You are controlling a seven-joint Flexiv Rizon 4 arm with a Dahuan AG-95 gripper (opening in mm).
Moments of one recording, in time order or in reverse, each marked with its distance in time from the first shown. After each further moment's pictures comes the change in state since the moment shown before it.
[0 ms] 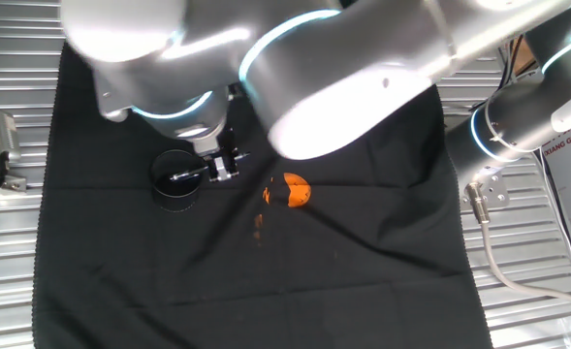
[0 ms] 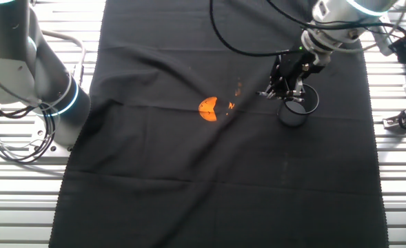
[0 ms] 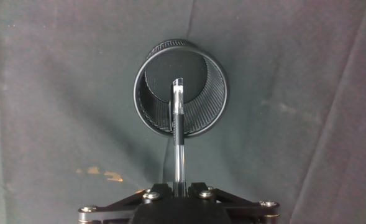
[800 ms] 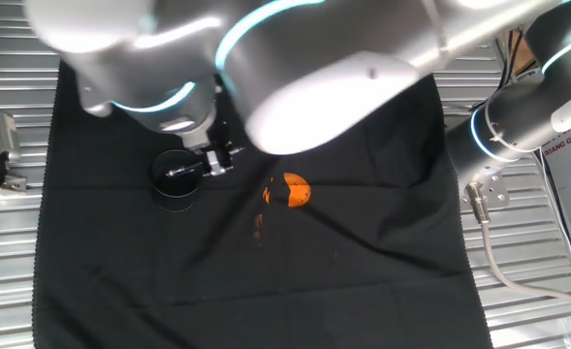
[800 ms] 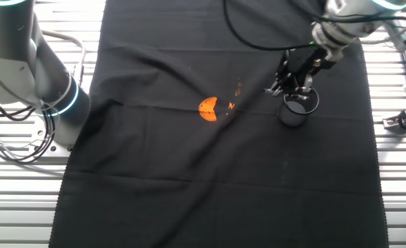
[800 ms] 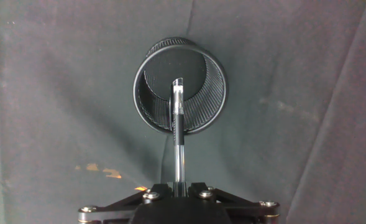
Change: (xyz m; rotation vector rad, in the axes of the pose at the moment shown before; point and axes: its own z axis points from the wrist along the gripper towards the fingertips) arm -0.005 -0.004 -0.023 -0.001 0.033 -0.010
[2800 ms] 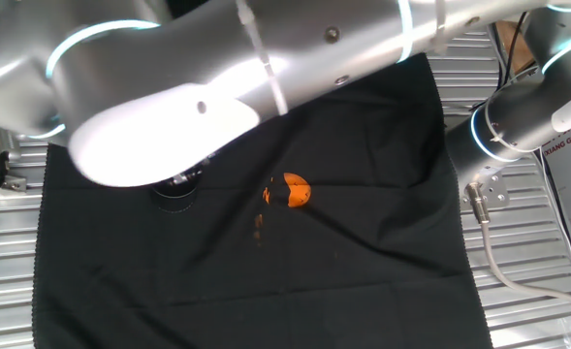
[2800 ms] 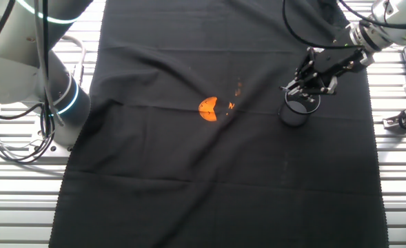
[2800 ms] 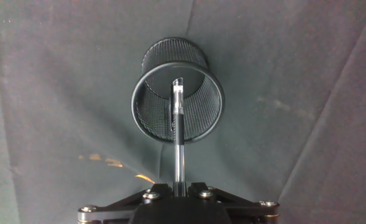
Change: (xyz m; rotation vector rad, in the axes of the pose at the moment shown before) arm -0.030 -0.006 0.003 -0.008 0.181 -0.021
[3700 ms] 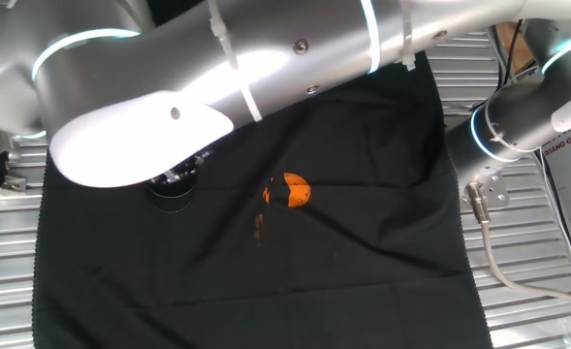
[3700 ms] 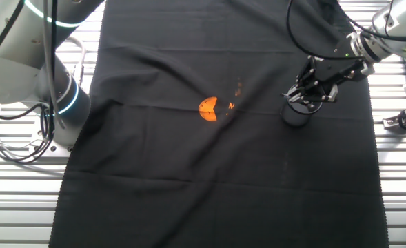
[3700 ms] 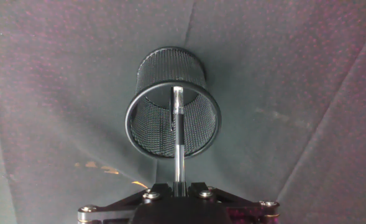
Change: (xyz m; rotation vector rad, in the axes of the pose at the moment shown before) arm -0.015 -0.007 0.007 -0.008 0.019 -0.014
